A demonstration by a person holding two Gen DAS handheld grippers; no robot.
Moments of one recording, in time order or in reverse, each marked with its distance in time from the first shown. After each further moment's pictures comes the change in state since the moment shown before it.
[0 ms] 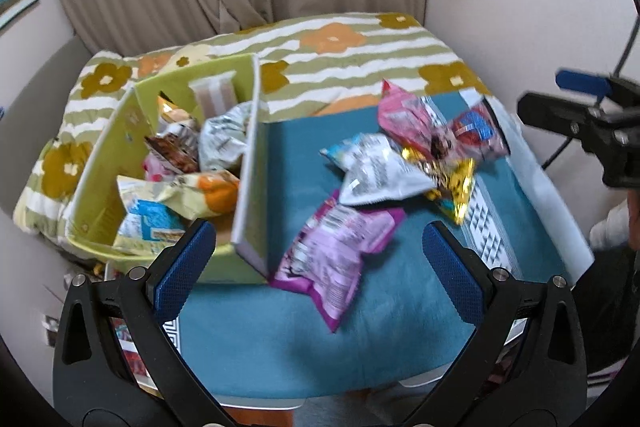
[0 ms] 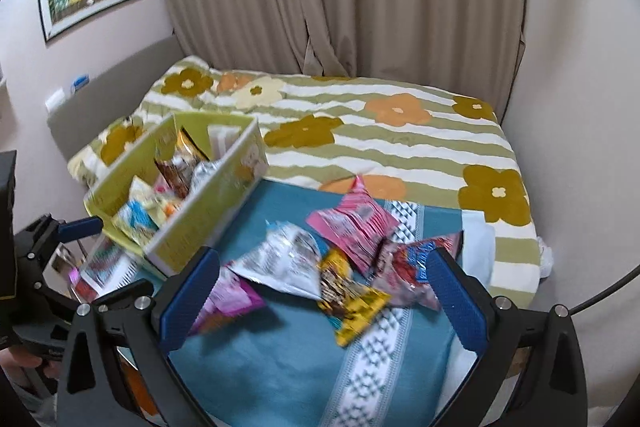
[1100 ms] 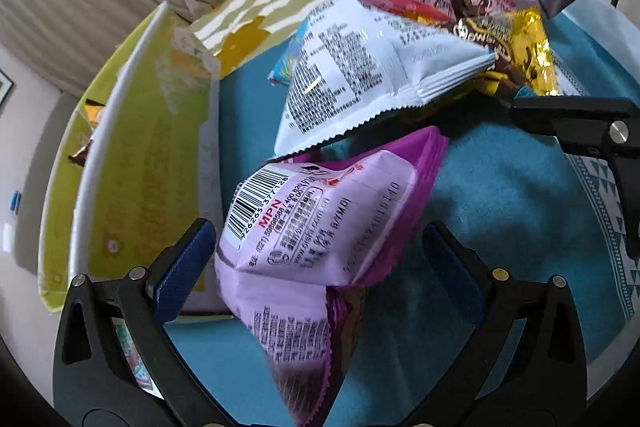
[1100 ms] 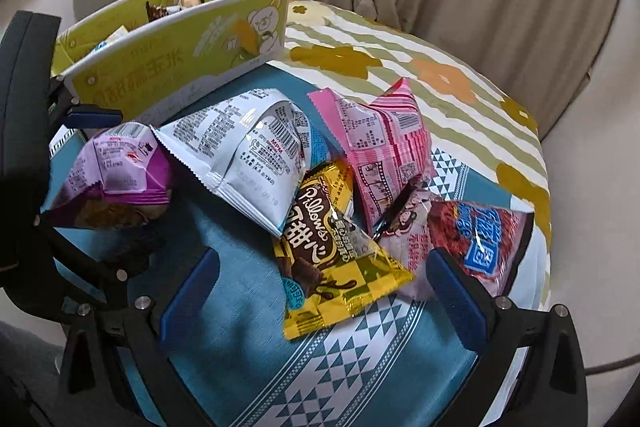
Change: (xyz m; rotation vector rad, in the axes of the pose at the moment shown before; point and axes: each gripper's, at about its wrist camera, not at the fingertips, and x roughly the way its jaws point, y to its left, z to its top) left arm 0.148 -0.055 -0.038 0.301 0.180 0.165; right arm 0.131 -0.008 -0.077 -0.348 0.159 0.023
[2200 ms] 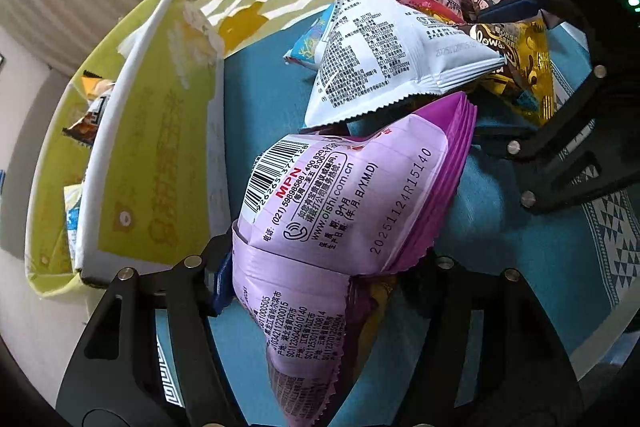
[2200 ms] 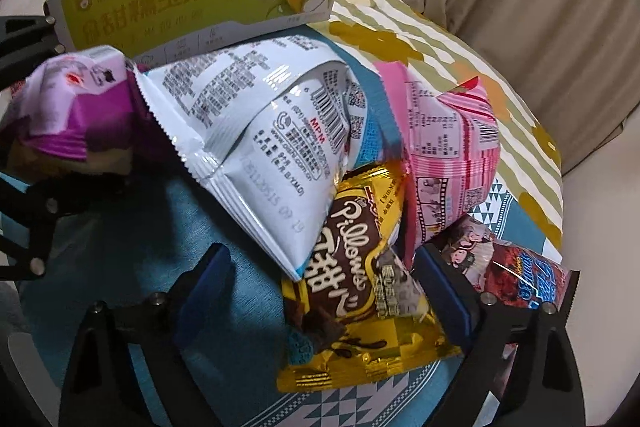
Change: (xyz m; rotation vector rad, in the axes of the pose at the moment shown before) left arm -0.001 0.031 0.002 -0.054 0.033 -0.075; right arm 0.053 0.022 0.008 -0.191 0.081 0.020
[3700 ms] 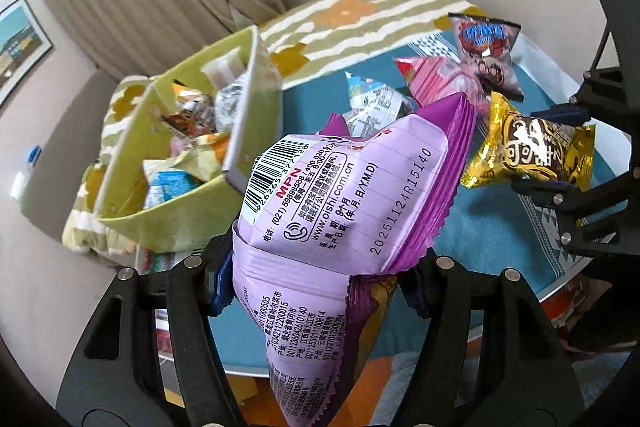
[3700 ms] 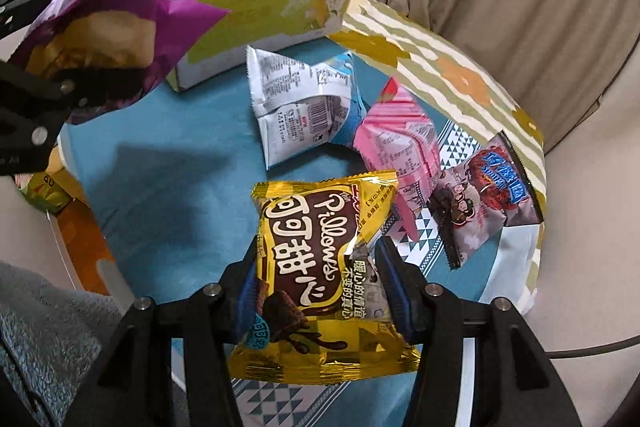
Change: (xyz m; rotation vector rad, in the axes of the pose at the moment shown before) left arm -0.131 0.001 -0.051 -0.109 -0.165 0.103; right arm -0.109 0.046 -0.056 0.065 -0.030 -0.020
